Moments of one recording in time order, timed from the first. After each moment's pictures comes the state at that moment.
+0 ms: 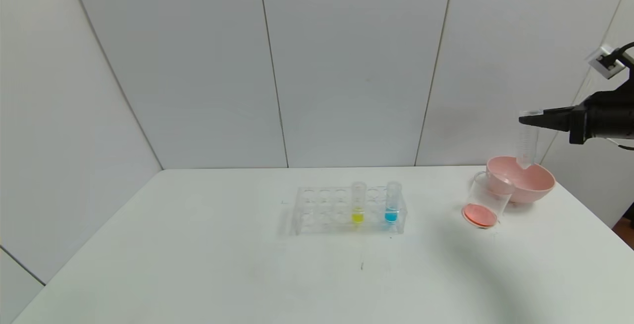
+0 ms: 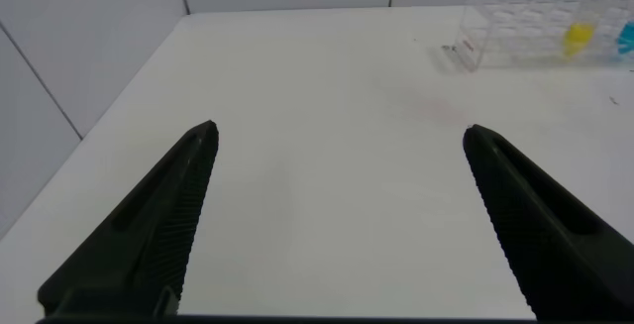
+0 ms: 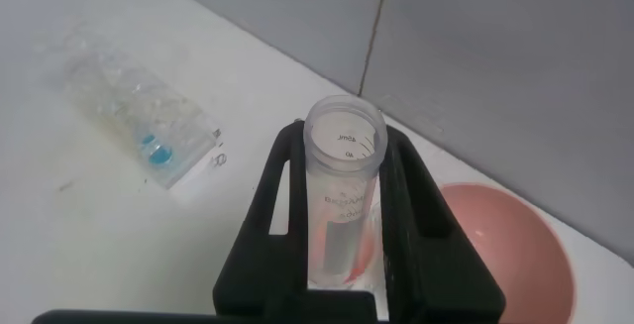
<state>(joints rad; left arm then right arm) 0.00 0.00 0.00 0.00 0.00 0.00 -0.24 1.81 -1.44 0.06 0.80 -0.37</state>
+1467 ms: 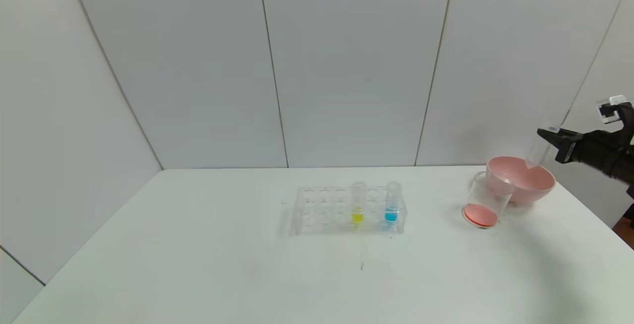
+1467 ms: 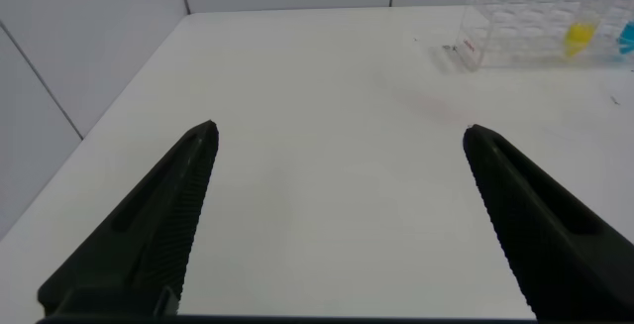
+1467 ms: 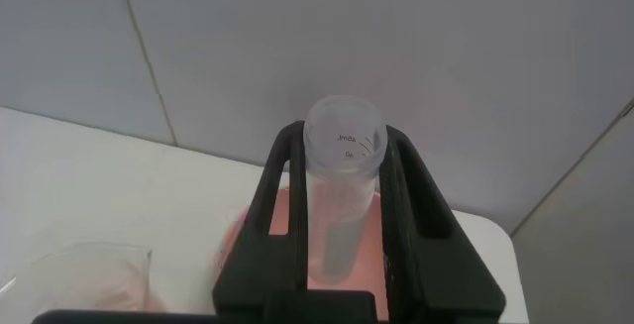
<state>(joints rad) 0.00 0.00 0.00 0.00 0.00 0.00 -0.38 2.09 -1.11 -0.97 0.59 -0.06</state>
